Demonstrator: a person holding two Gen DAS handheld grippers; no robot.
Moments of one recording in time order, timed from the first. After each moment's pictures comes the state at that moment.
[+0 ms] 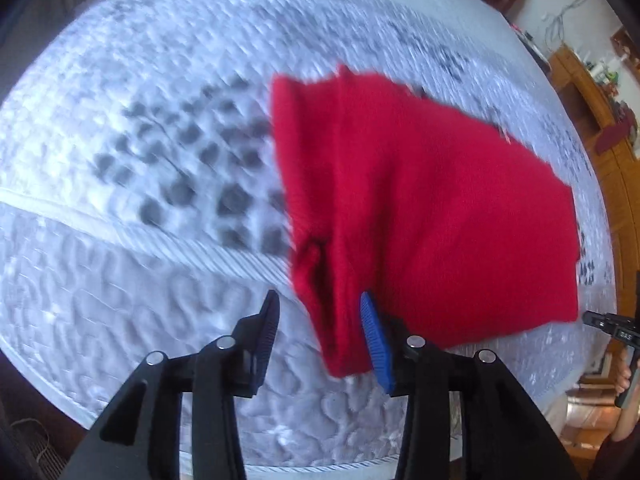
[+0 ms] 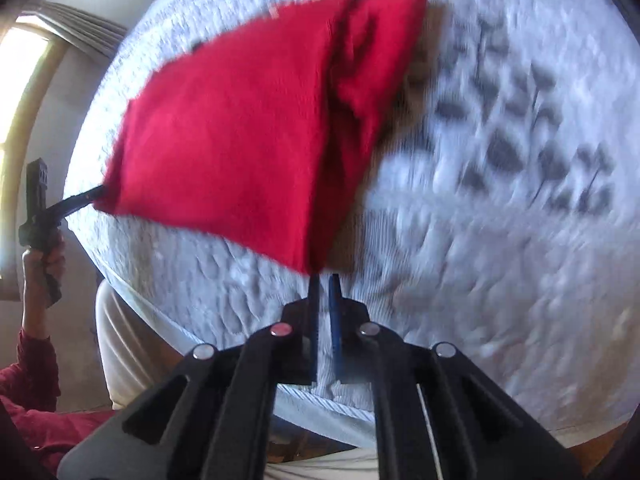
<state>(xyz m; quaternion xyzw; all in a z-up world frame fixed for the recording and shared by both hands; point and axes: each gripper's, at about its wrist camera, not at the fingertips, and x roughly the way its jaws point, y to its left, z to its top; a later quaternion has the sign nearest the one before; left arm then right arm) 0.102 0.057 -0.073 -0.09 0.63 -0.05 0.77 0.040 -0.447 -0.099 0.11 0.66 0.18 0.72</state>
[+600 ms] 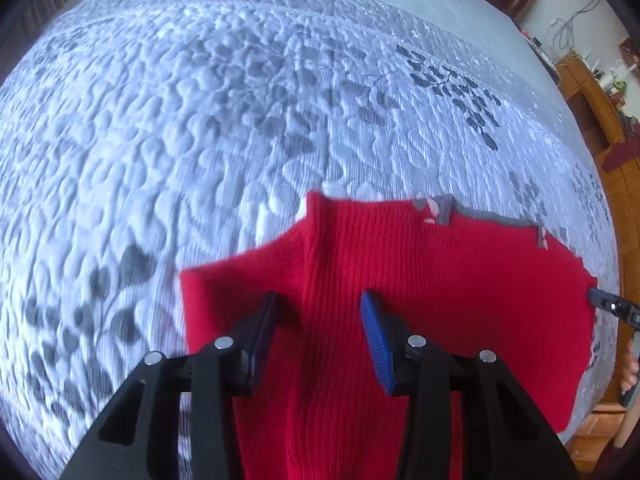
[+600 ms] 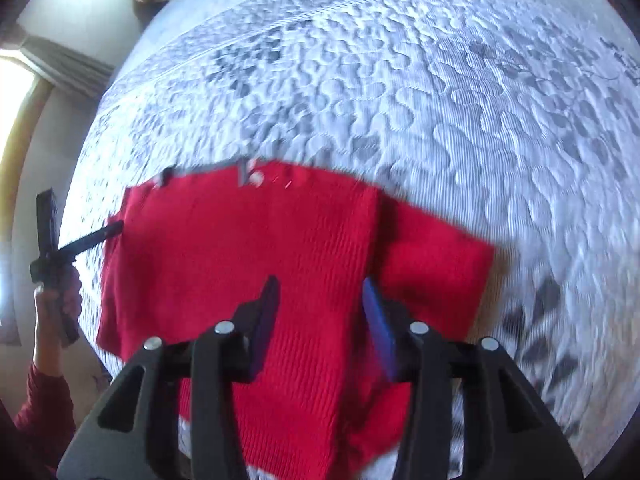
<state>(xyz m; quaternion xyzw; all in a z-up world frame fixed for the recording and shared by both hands) 0.275 0.022 -0.135 -0.09 0.64 -0.07 0.76 0.245 -0.423 -0.133 0.13 0.65 0.15 0.73</state>
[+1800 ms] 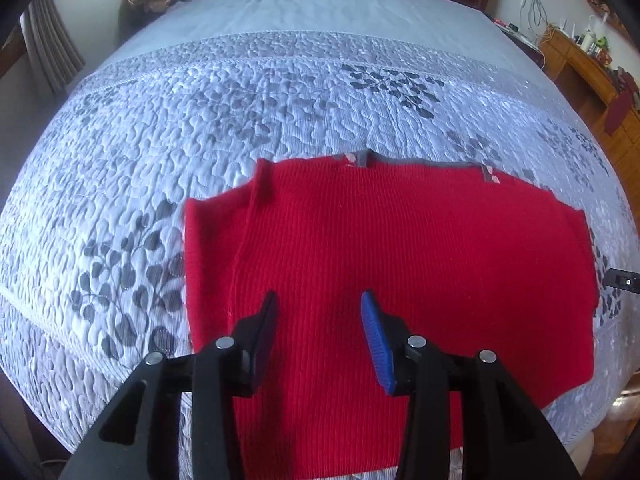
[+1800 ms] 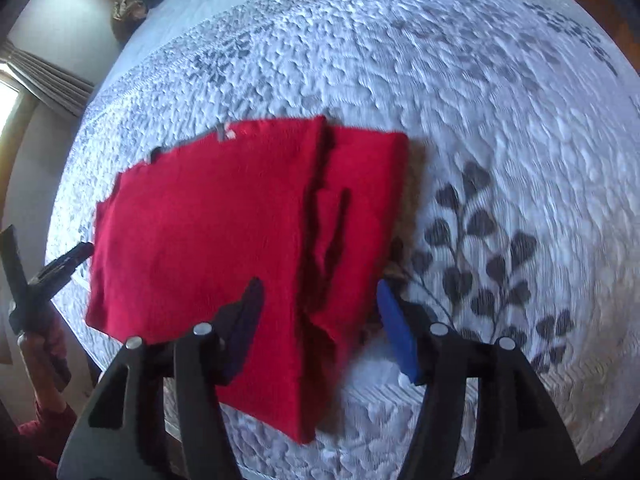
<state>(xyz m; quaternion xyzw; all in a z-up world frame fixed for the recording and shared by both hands) 0.165 -0.041 -0.065 0.01 0.58 -0.04 0.81 0.138 -0.454 -0.104 0.12 0.64 0.09 0.75</state>
